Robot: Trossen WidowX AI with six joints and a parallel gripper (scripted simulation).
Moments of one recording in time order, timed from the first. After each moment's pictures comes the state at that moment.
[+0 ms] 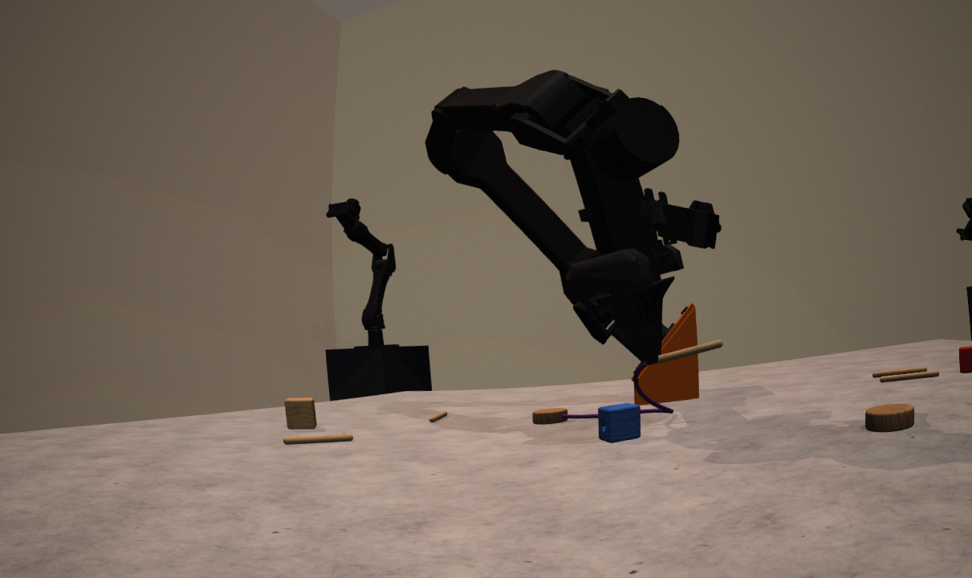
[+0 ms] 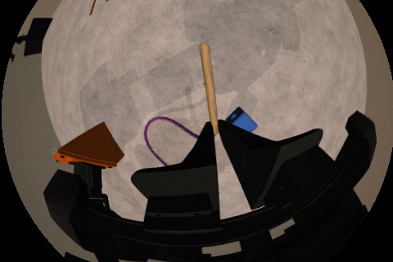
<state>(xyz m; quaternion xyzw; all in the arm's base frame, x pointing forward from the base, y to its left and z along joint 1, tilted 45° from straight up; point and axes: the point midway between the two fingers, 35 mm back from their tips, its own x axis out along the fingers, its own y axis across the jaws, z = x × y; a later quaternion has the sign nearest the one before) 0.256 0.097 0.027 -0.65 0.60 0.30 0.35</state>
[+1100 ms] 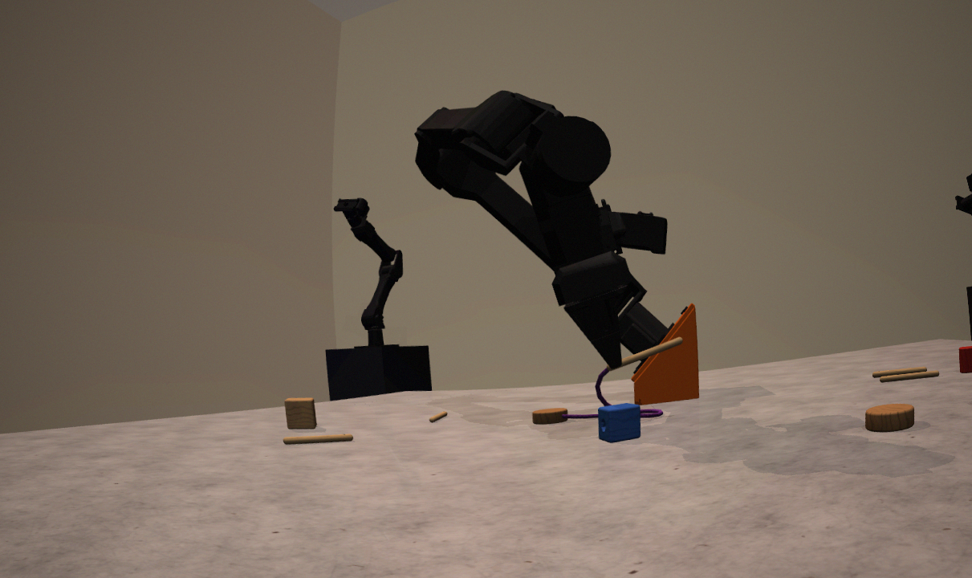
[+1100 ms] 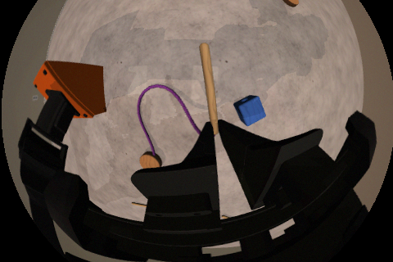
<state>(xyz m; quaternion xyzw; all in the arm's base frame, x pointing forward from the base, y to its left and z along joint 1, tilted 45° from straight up) 0.245 0.062 0.053 -0.69 0.54 0.43 0.23</state>
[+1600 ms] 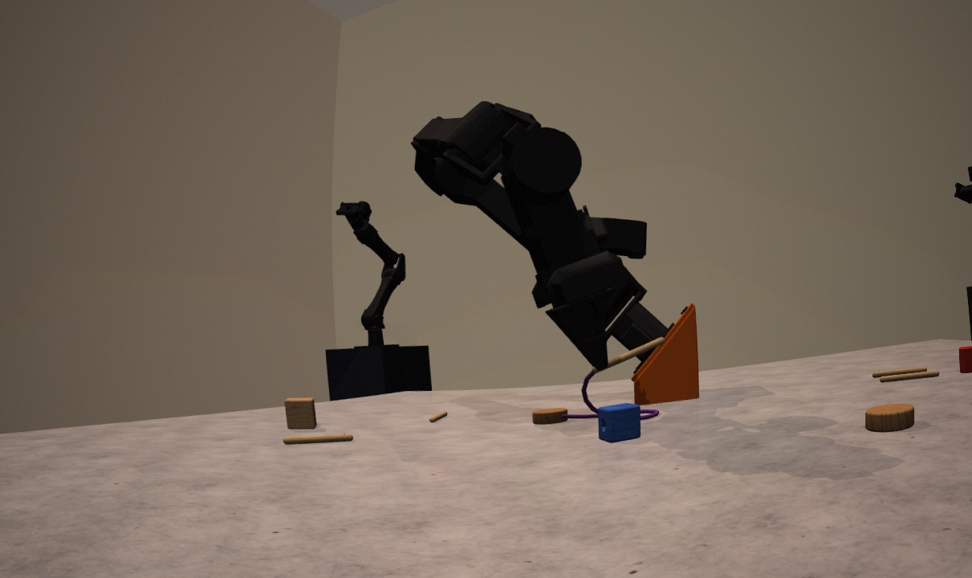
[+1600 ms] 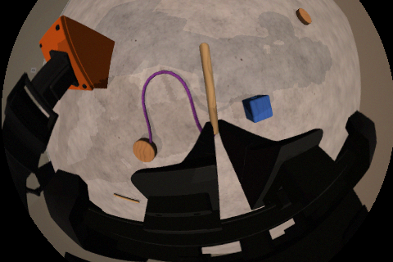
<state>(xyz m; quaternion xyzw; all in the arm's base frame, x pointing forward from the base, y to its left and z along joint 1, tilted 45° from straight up) 0.237 0.046 0.064 -0.70 0.49 0.49 0.18</state>
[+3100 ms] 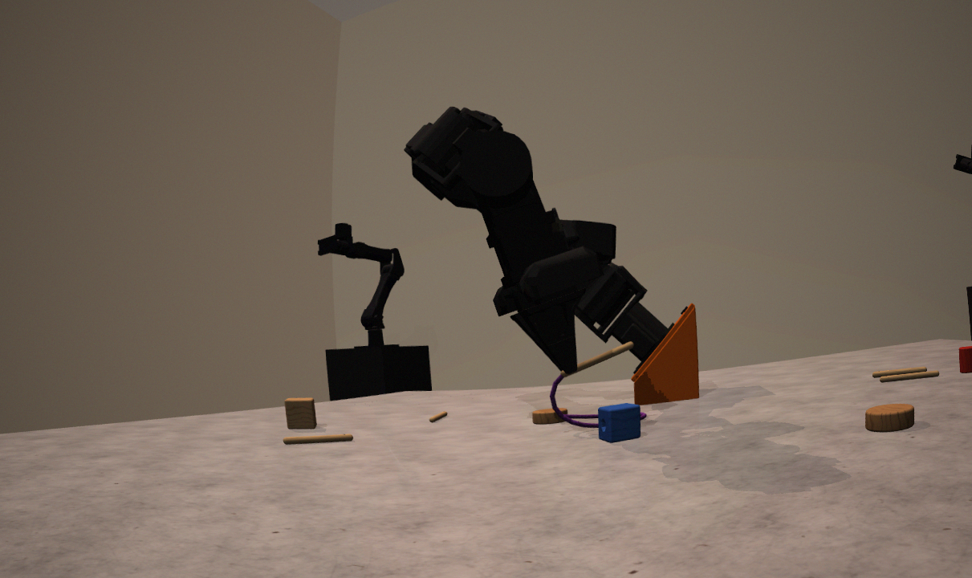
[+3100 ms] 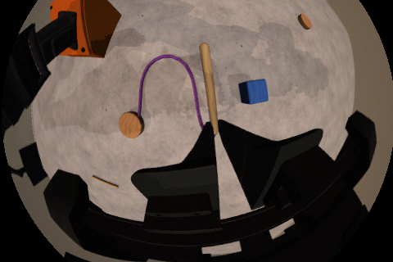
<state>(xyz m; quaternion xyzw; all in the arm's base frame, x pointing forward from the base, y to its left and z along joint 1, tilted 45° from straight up) 0.253 0.029 0.084 -0.72 0.45 0.52 0.13</state>
